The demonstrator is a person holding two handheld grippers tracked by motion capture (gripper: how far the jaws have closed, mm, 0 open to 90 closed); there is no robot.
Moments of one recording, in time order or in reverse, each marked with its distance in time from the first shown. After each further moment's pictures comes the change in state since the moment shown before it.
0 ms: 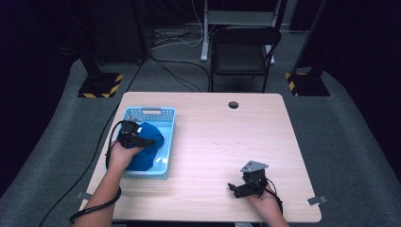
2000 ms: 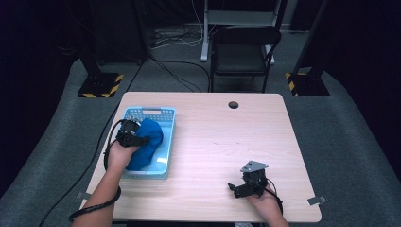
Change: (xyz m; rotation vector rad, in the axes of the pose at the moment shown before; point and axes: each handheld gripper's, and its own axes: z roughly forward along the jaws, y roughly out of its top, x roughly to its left) left arm -0.003 0.004 -0.014 0.032 0.038 0.046; right arm 0.000 0.000 0.000 0.000 0.000 0.000
